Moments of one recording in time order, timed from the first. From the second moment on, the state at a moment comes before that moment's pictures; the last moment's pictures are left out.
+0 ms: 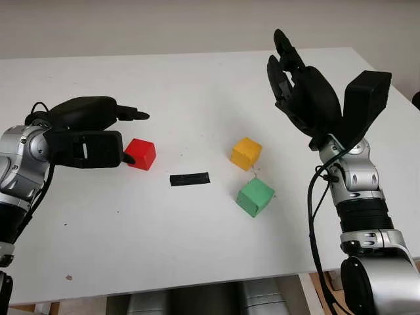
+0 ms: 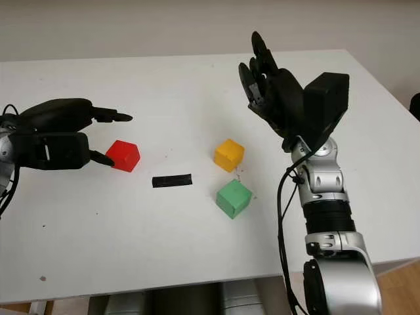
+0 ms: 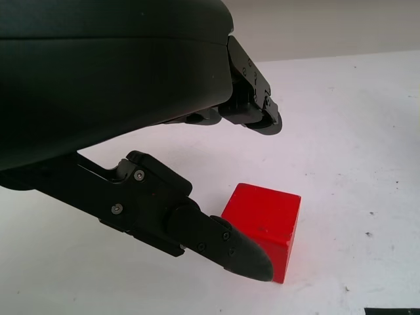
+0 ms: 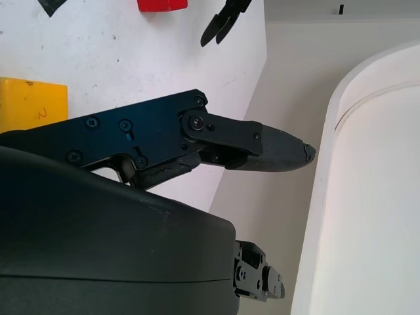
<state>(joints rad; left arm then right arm) -0.65 0.81 -0.19 0.31 0.55 -0.10 -0.50 -0.71 -0.31 -0.12 0.42 0.17 0.05 0.38</state>
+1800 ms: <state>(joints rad) -0.63 0.75 -0.28 0.41 0.76 -0.21 -0.23 -0.68 -0.30 -0.12 0.34 0.18 0.10 0.36</state>
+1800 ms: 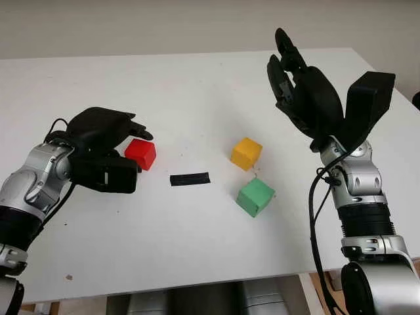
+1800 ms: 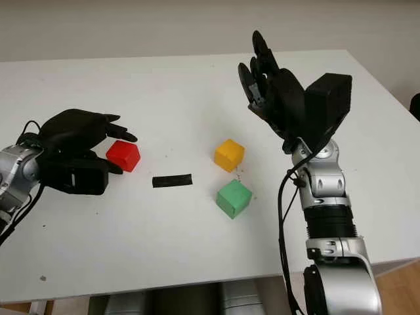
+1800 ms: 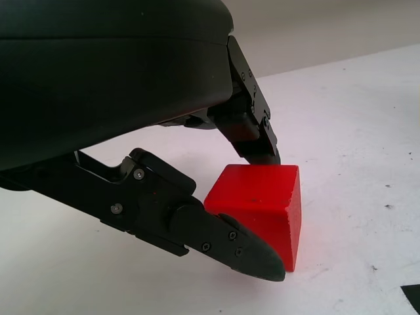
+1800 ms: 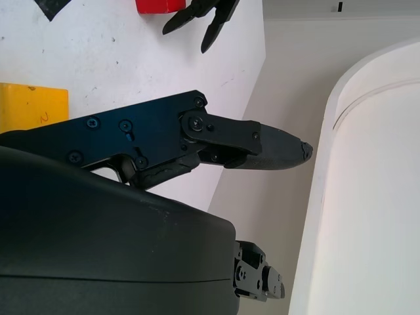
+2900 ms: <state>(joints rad) -0.59 0.74 -0.26 0.33 0.68 -0.18 -0.24 -0.66 -0.30 -0.11 0.31 0.18 0.11 0.35</state>
